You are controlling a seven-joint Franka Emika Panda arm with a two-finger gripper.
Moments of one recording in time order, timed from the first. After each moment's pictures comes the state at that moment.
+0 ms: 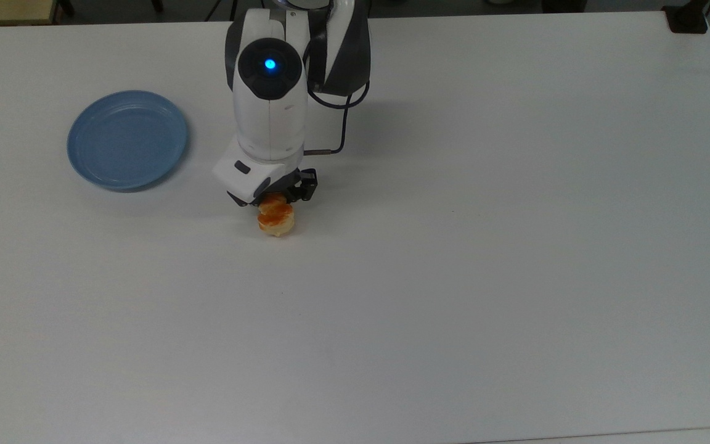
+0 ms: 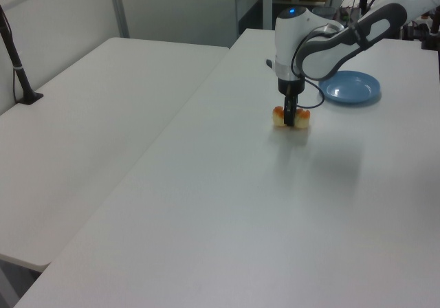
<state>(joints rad) 0.07 0.43 -0.10 -1.78 -0.10 2.23 -0.13</state>
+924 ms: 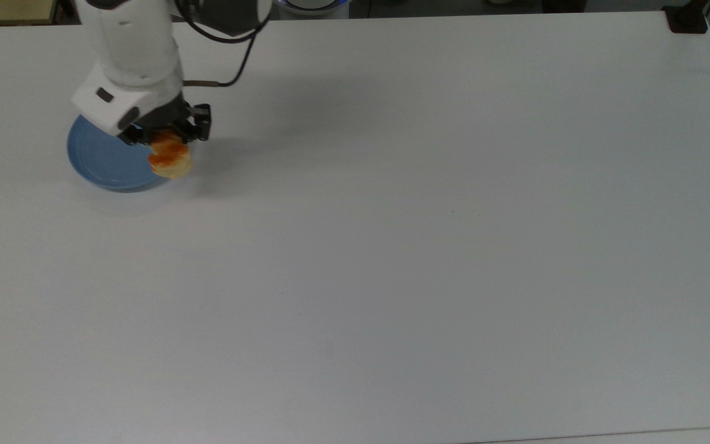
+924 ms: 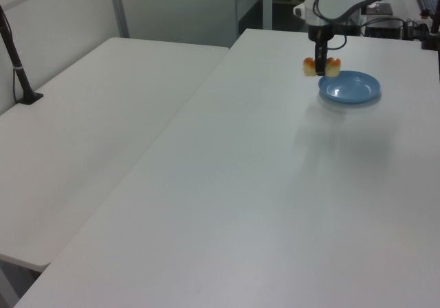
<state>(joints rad) 0.02 0.29 -0.31 -1.74 -0.06 2.00 -0.42</state>
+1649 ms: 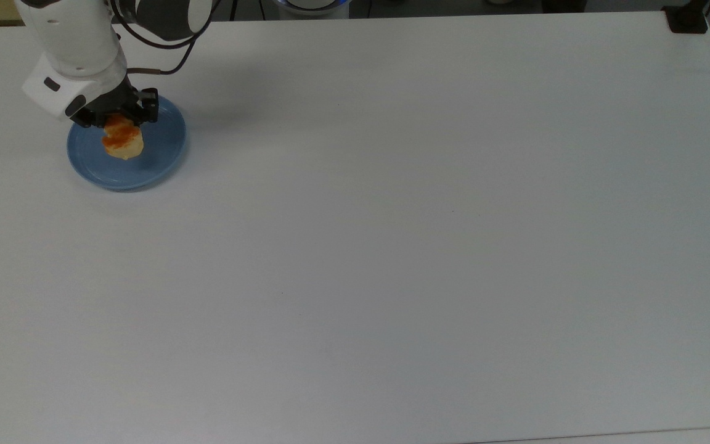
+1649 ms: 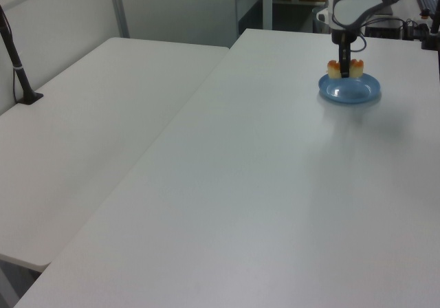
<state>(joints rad) -0.01 0.30 -0.44 -1.88 -0.06 2.12 -0.58</state>
